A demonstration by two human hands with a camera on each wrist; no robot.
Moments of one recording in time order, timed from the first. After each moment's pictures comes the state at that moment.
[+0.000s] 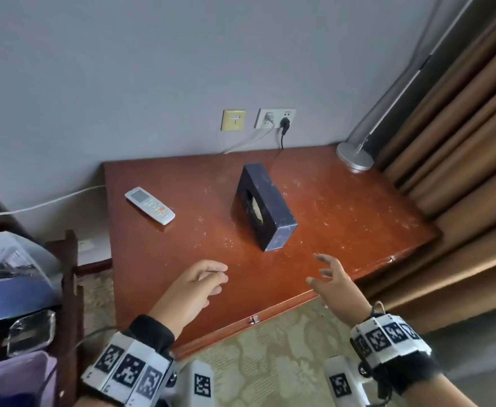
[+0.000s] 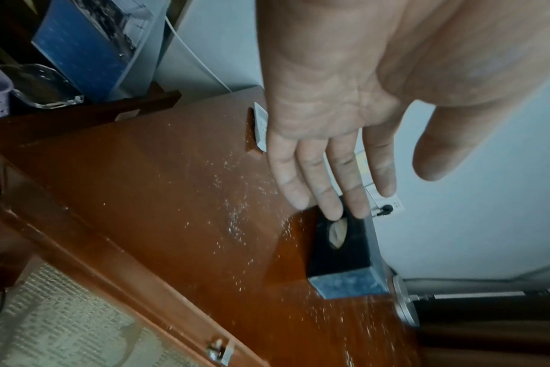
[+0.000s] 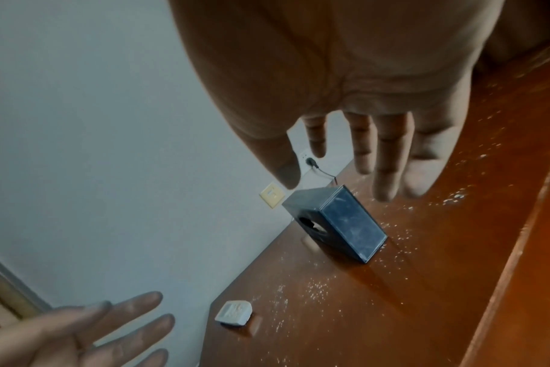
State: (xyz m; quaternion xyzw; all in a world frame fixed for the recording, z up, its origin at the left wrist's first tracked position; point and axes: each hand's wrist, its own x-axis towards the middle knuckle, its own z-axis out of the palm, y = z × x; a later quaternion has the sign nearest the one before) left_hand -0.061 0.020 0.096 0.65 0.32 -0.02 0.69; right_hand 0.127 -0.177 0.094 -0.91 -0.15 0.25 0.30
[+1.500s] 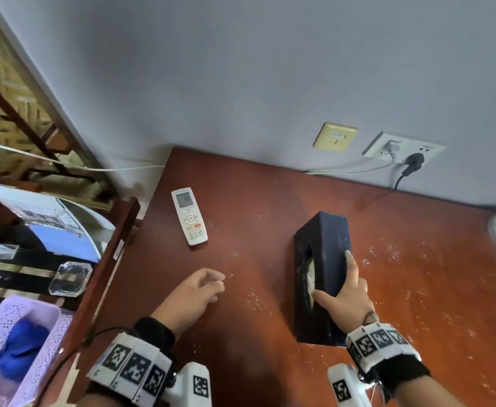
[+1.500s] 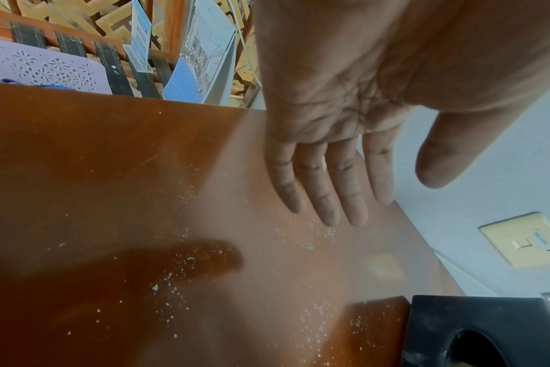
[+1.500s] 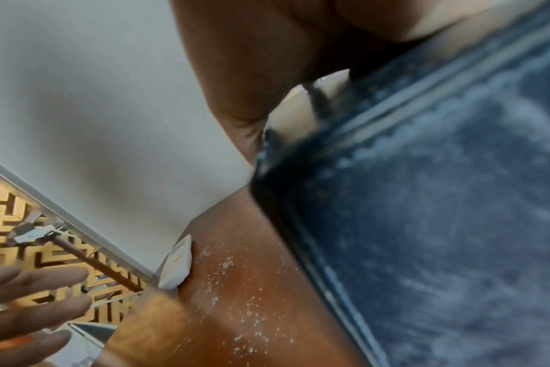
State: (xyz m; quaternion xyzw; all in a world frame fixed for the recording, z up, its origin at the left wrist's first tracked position) left_hand 0.069 0.108 0.030 0.52 0.55 0.05 0.65; right_hand 0.340 0.004 0.006 -0.88 -0.32 0.31 0.16
